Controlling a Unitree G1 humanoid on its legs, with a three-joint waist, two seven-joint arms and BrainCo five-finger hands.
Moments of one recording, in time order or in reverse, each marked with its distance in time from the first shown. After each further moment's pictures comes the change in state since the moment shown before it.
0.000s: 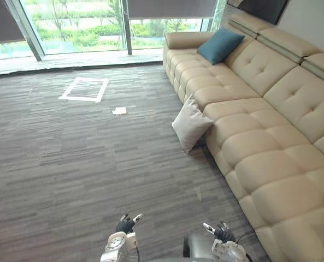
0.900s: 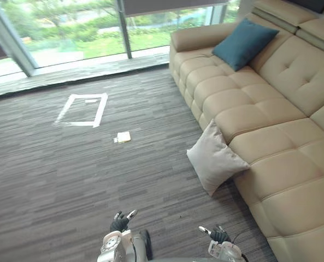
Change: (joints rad) left arm 0.007 0.020 0.099 0.003 -0.007 -0.018 0.015; right arm -0.038 0.023 0.100 0.071 0.001 0.024 -0.003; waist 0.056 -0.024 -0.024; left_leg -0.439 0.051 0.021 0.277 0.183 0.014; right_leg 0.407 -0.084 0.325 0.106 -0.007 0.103
